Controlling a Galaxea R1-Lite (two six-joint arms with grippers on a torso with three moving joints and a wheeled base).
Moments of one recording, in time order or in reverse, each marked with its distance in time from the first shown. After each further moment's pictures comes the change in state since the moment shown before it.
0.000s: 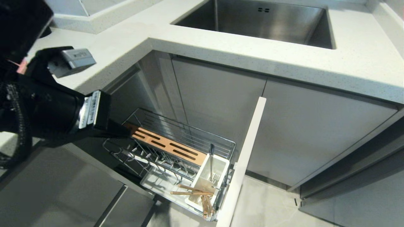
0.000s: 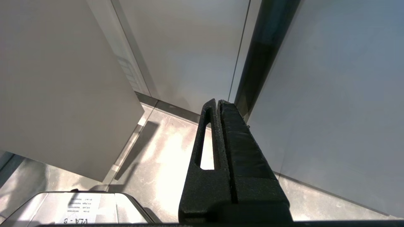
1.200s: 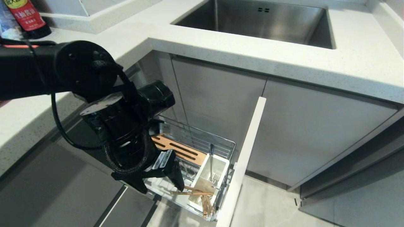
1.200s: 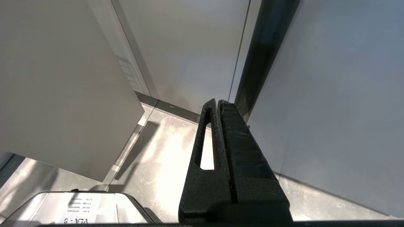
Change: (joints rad) left arm 0.034 0.424 -0.097 0.294 -0.273 0.092; right arm 0.000 0.000 0.000 0.000 0.000 0.000
